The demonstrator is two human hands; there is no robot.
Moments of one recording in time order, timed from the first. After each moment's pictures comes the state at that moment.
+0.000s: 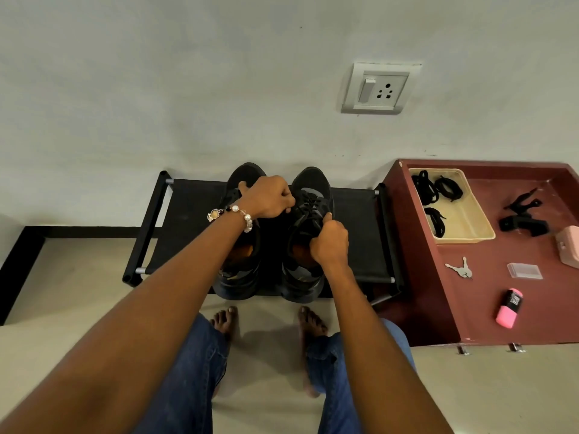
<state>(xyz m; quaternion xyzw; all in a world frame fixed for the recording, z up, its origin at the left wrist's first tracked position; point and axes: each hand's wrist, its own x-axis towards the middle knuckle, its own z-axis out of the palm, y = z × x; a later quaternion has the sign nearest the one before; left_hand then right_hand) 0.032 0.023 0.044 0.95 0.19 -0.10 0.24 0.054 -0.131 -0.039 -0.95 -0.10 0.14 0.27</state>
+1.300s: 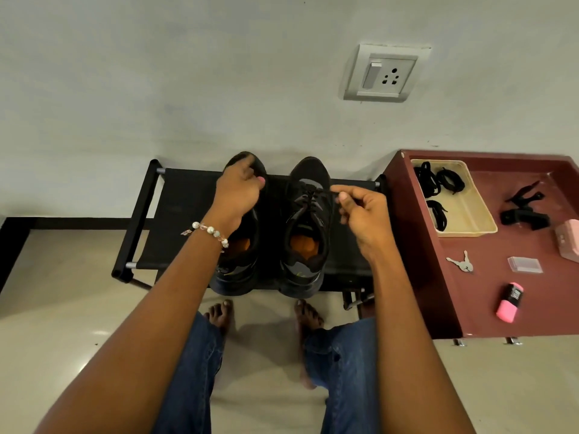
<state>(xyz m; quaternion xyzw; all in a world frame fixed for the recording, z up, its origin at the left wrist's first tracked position) 0.002 0.037 0.030 0.70 0.34 0.09 0.62 0.067 -0.169 0.024 -0.76 -0.07 0.15 0.63</state>
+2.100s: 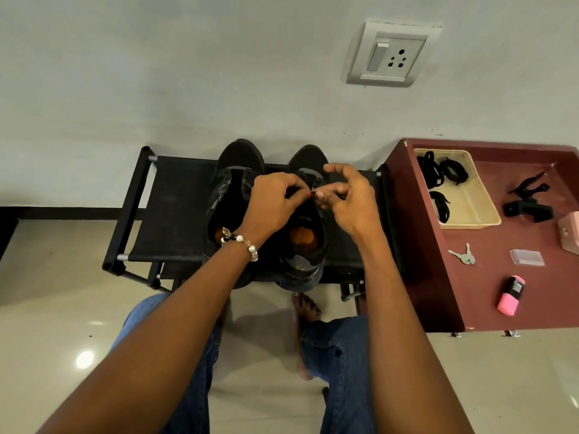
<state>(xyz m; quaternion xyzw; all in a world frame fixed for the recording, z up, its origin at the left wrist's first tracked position) 0.003 -0.012 0.005 0.88 0.11 0.19 0.41 0.073 -0.153 0.014 -0.82 -0.18 0.14 0.53</state>
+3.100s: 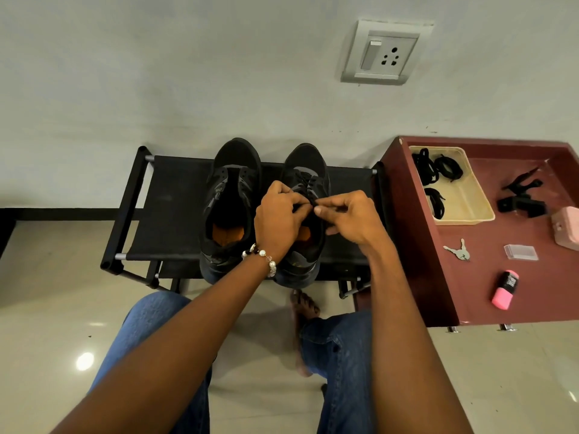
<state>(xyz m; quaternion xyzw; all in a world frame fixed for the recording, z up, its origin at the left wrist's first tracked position) -0.007 -0.047 -0.013 0.90 0.22 0.15 0.35 0.071 -0.176 0.003 -0.85 -0.14 0.22 0.45</state>
